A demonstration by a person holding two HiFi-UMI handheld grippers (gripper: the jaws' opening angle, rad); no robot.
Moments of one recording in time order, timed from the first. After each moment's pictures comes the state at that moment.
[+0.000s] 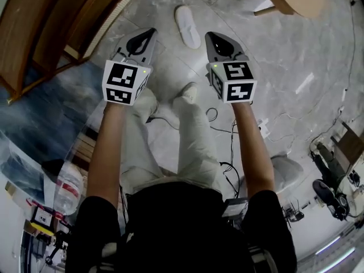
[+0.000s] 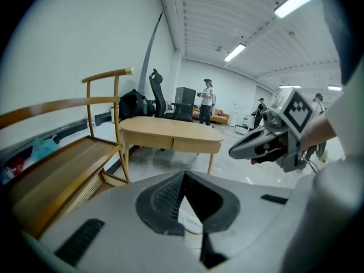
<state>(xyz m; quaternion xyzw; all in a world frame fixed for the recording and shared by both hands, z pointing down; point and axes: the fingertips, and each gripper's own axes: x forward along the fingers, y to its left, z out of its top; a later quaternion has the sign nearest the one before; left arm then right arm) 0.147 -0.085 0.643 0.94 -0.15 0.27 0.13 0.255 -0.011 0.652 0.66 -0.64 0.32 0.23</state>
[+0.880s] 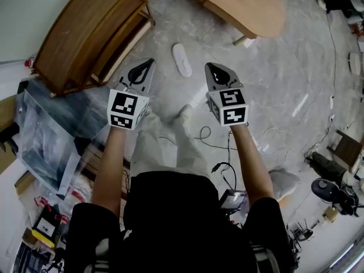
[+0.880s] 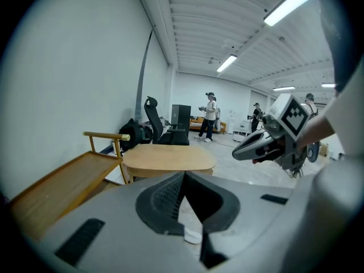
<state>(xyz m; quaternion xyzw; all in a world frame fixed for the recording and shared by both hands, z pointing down) 0.138 -0.064 0.368 0.96 -0.15 0.23 0.08 0.260 0.024 0.387 0.67 -0.65 0.28 0.23</state>
